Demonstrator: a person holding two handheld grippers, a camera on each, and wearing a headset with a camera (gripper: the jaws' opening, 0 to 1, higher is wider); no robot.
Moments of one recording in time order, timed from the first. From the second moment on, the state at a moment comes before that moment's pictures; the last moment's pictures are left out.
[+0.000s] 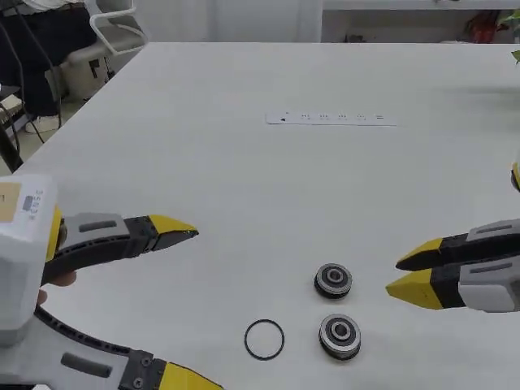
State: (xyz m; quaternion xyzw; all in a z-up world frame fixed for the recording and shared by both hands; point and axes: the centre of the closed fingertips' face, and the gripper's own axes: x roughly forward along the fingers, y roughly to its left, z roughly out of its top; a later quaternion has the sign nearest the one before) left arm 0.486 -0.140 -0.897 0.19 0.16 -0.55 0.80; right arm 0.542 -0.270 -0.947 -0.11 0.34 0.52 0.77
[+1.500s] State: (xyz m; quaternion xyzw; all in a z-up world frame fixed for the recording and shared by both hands) left arm 0.529 -0.252 -0.971 0.18 0.15 -0.62 0.75; right arm 0.515 -0.247 -1.017 -0.15 0.38 0.58 0.71
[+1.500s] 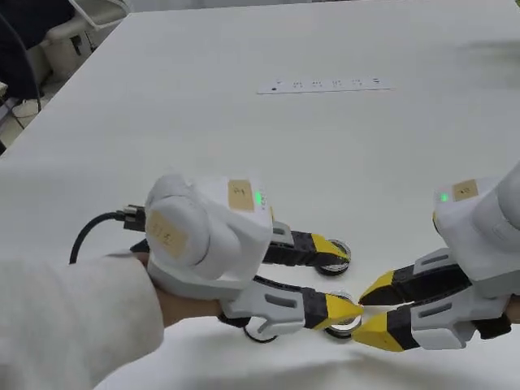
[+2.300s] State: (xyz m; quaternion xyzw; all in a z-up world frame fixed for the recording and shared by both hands) left arm 0.525 -0.249 -1.003 0.19 0.19 -0.61 0.75; right arm 0.516 -0.247 -1.023 -0.21 0.34 0.59 0.70
